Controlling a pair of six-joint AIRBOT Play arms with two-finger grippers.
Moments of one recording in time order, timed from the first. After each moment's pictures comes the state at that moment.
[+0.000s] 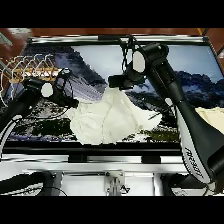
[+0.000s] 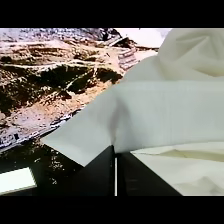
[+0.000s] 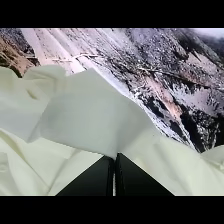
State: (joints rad) left arm -0.34 -1.35 1.22 1.57 -1.12 -1.58; right arm 0.57 -1.58 1.86 -1.54 1.39 1.86
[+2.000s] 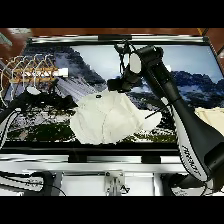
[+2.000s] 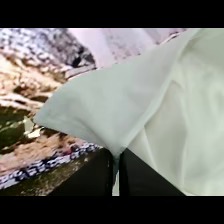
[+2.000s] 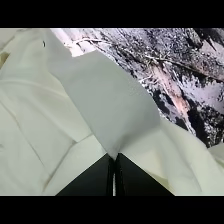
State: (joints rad) left arm 0.05 -1.59 1.12 0.71 -1.00 -1.15; right arm 0.57 -1.60 1.86 -1.52 1.41 1.81
